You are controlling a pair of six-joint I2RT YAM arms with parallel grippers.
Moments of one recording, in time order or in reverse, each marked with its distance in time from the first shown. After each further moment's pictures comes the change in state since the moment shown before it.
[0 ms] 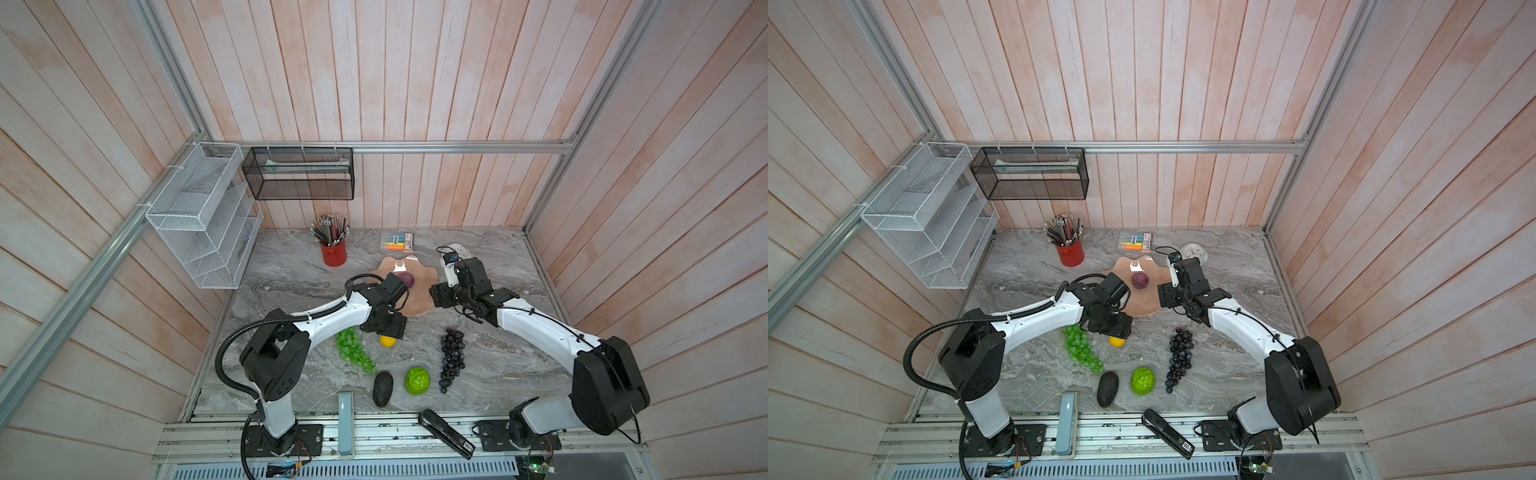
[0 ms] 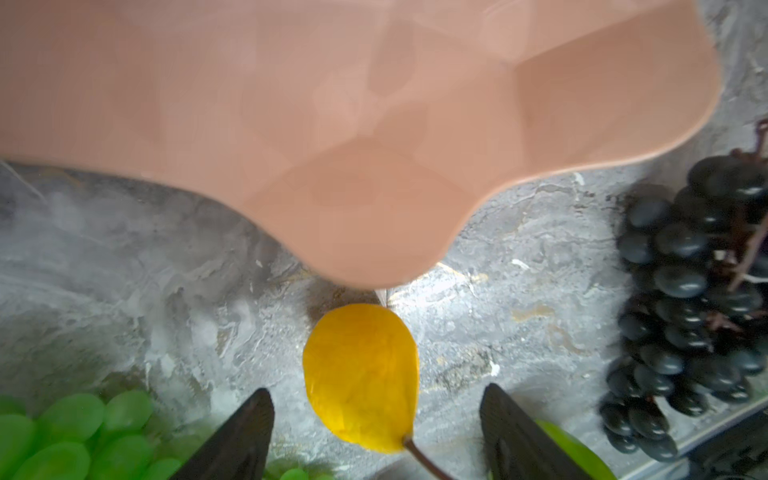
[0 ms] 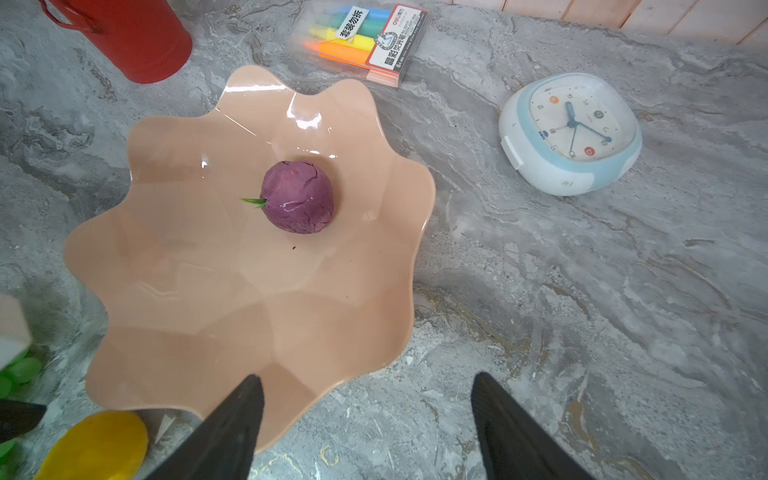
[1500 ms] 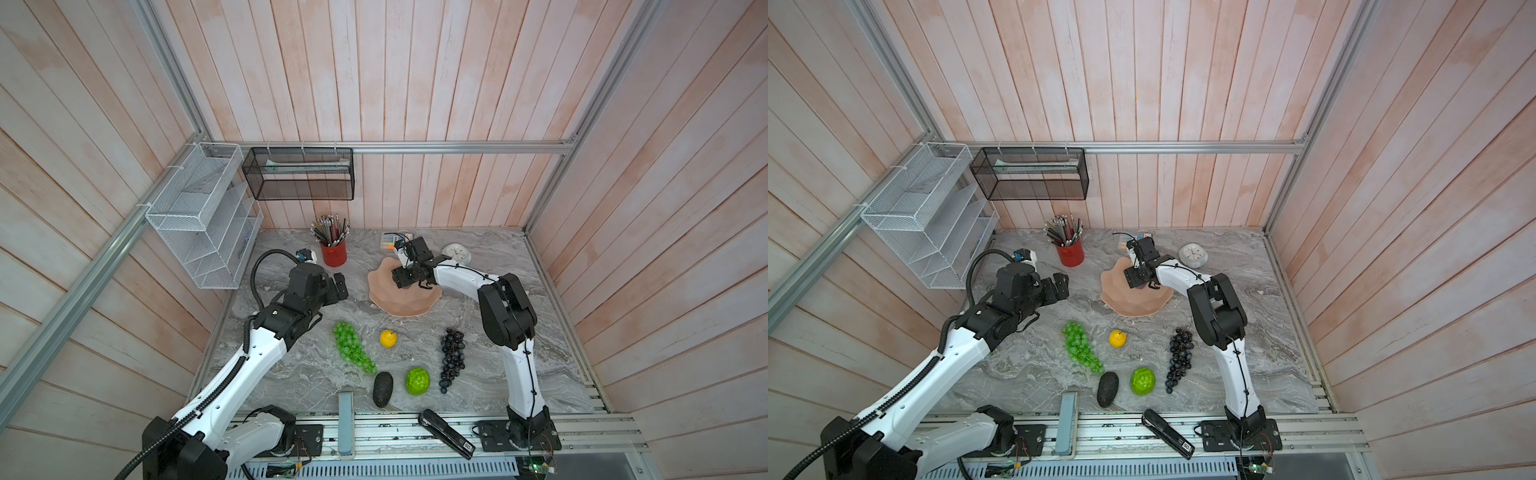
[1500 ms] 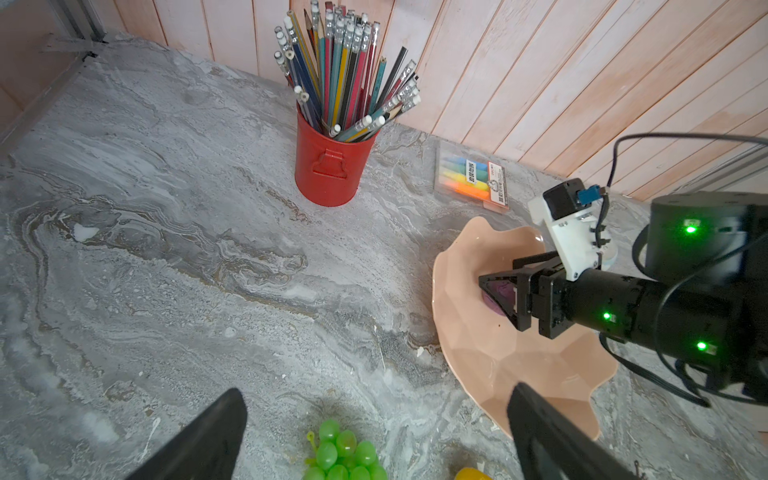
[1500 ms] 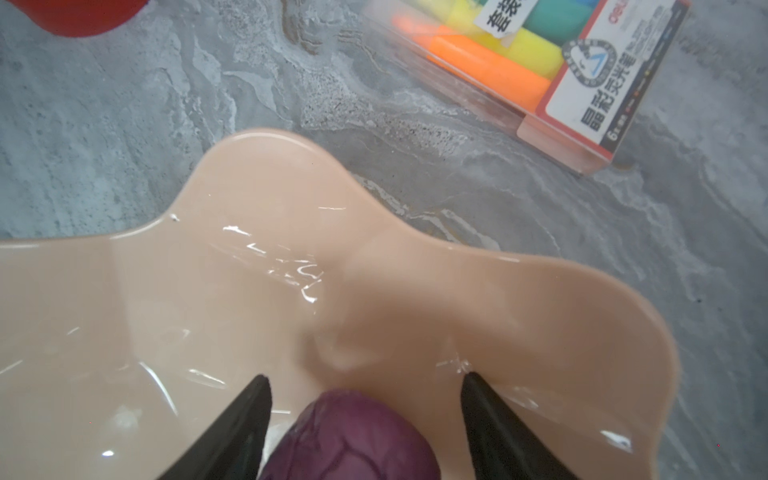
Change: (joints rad) left arm 0.368 -0.713 -0.341 0.323 -0.267 -0.045; right arm 0.081 0.770 0.723 -0.114 -0.052 -0.123
